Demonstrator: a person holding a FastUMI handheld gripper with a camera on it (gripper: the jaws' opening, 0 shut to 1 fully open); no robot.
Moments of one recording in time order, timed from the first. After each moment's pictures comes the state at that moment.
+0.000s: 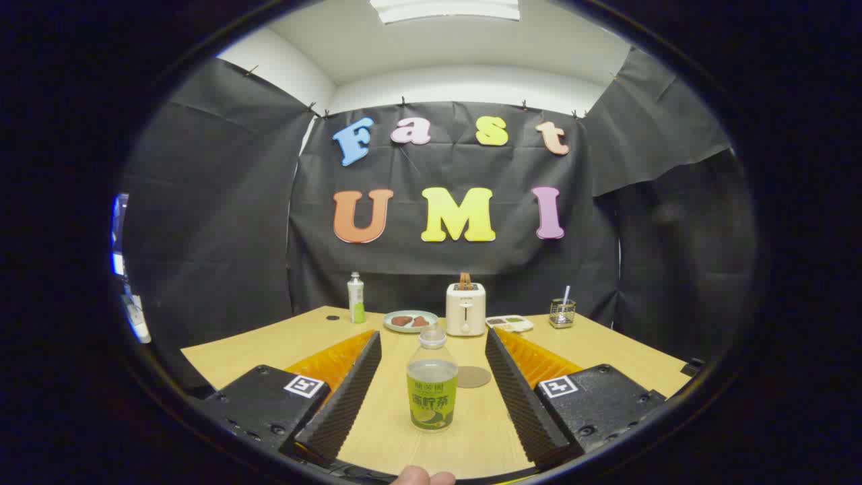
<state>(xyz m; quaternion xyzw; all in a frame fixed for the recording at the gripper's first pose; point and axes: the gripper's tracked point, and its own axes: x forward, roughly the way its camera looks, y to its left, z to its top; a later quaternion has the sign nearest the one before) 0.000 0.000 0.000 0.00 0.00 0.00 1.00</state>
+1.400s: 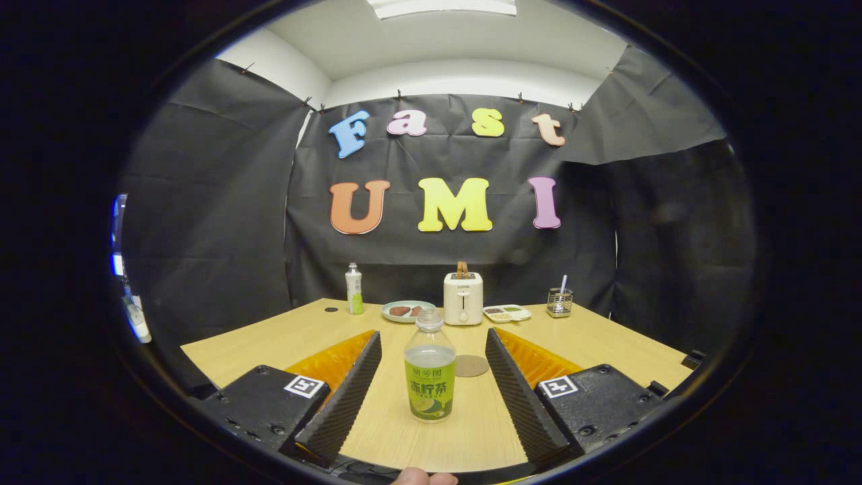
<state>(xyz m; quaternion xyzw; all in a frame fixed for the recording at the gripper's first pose) -0.006 -0.004 -0.024 0.01 0.03 -0.01 1.00</state>
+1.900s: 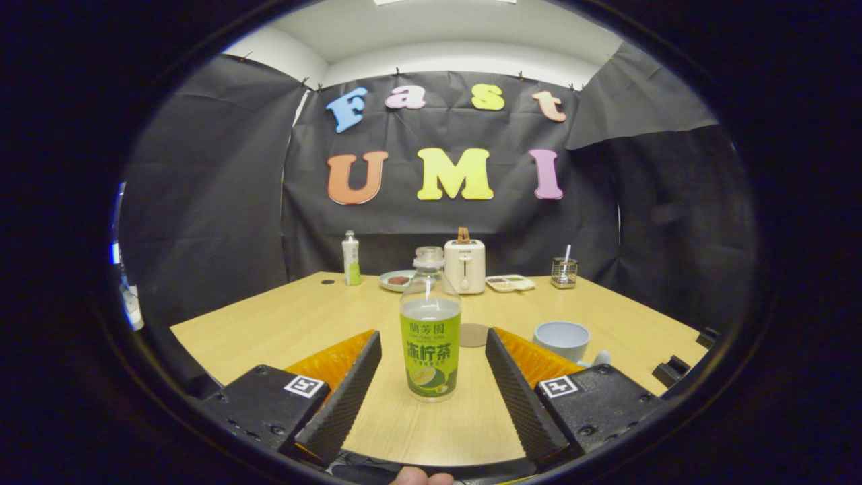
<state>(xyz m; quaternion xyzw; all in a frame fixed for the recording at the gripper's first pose) 0.022 -0.001 -0.095 0.01 0.08 -0.01 1.00</state>
